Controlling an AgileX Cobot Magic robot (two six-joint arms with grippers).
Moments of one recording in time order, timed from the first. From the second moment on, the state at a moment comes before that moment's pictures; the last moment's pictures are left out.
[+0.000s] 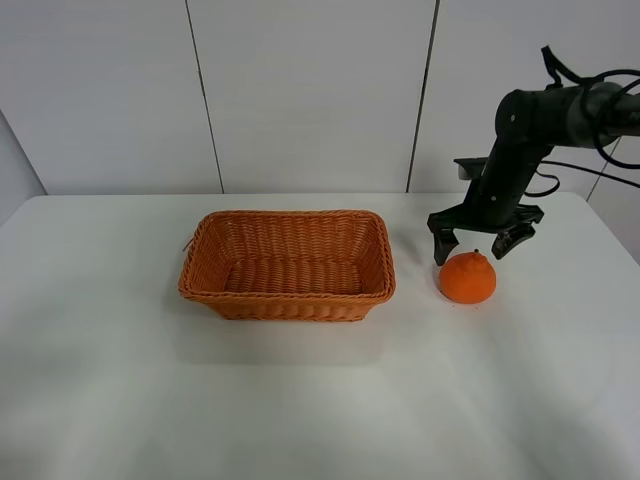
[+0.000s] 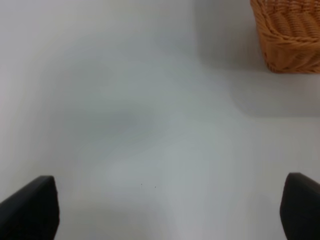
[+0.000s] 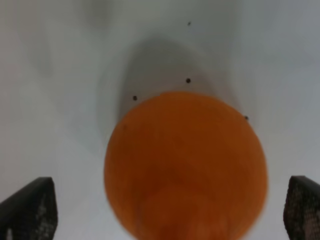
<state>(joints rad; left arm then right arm) -0.03 -0.01 -0.49 0.03 1.06 0.01 0.13 2.17 -1.63 0.06 1.03 -0.01</state>
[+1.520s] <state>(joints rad) -0.03 -0.01 -0.49 0.03 1.06 0.01 0.13 1.90 -1.63 -0.01 1.05 -0.02</state>
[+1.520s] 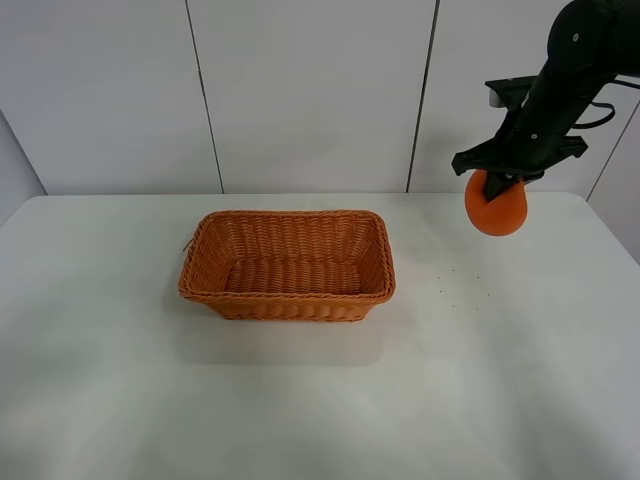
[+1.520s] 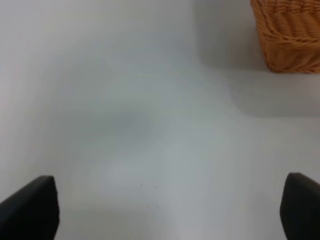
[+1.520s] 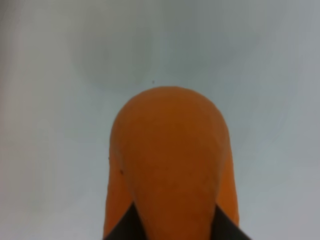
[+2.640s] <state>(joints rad) -0.03 -0.01 -0.49 0.03 1.06 0.01 0.68 2.34 -1.95 -0.01 0.77 0.00</state>
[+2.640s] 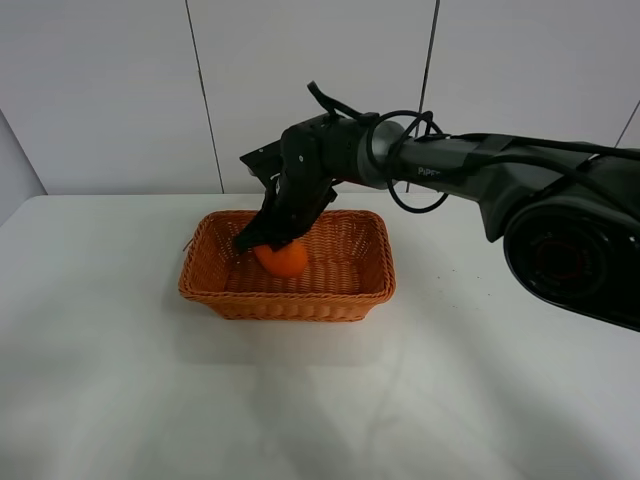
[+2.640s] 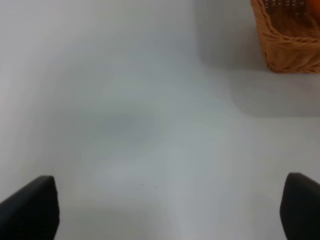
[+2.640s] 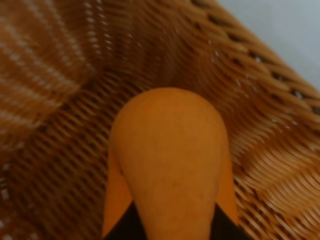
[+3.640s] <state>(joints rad) -0.03 -0.01 -0.49 0.03 1.06 0.01 0.51 2.32 -2.37 -0.01 1.21 0.03</state>
